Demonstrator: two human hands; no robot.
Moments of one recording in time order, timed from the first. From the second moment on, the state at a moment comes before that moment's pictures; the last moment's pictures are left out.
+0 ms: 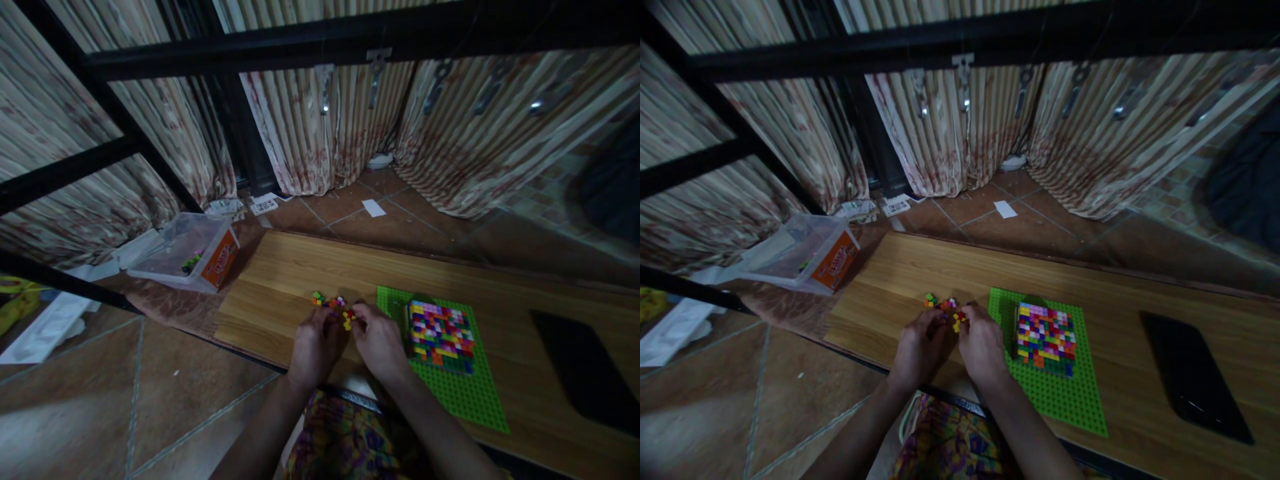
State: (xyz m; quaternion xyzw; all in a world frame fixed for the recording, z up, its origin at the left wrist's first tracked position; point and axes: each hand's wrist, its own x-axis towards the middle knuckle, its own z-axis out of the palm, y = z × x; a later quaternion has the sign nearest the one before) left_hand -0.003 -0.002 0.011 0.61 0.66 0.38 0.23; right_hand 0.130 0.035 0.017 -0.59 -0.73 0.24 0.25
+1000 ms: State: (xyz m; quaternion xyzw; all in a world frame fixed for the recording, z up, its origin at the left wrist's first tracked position) left_hand -0.016 0.016 0.000 0.58 0.55 0.48 0.37; right_hand 0.135 0.041 0.016 -0.47 -0.73 0.35 0.35
